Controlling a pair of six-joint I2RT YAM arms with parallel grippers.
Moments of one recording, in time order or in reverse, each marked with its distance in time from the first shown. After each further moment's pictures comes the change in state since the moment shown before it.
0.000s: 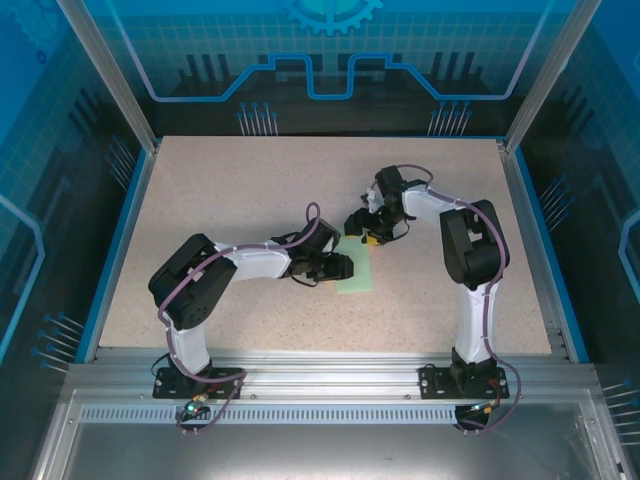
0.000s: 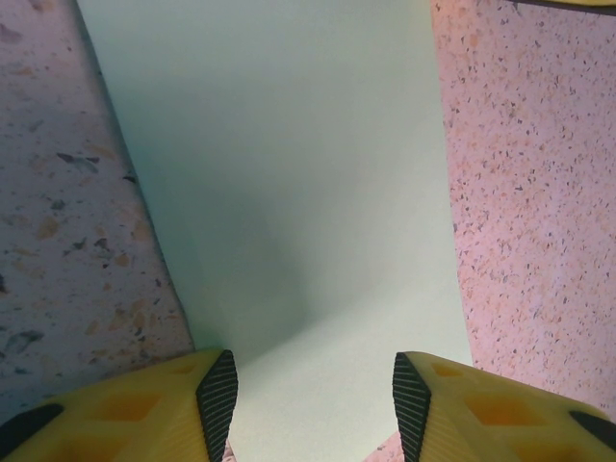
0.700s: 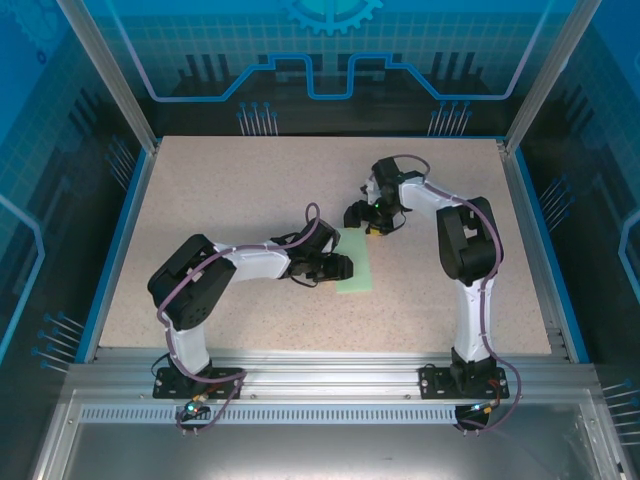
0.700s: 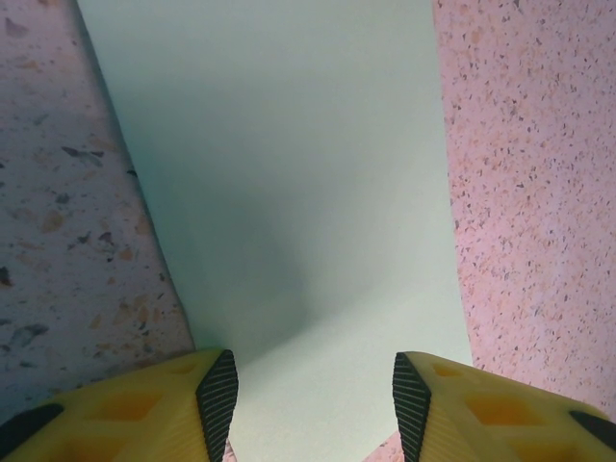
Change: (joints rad) left arm 0.000 -0.006 -0.009 0.004 -0.001 0.000; right arm 0.005 0.056 0.125 -0.051 0.104 -0.024
